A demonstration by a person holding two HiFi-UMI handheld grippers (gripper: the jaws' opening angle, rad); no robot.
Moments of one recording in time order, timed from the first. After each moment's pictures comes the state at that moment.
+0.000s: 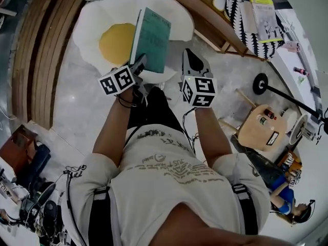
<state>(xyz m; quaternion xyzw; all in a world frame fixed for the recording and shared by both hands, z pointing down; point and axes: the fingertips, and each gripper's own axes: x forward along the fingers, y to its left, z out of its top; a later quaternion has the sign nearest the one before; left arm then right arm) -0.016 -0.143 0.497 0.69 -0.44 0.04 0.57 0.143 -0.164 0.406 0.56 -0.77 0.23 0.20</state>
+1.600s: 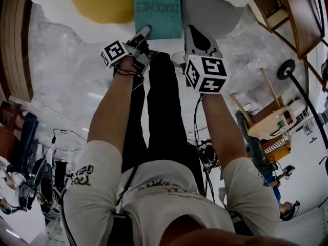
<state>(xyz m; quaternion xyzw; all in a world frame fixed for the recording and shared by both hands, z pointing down) -0.027 -0.069 0.914 0.47 -0.39 -0.15 0.78 0.091 -0.129 0.777 0.47 -0.73 0.38 0.31</state>
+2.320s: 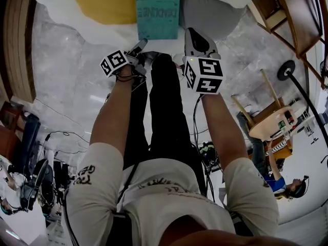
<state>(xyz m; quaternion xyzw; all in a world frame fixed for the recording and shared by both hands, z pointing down) -0.060 0.001 0.935 0.43 -0.44 -0.04 0.79 0.085 -0.124 0.769 0.47 -0.74 0.36 0.33</state>
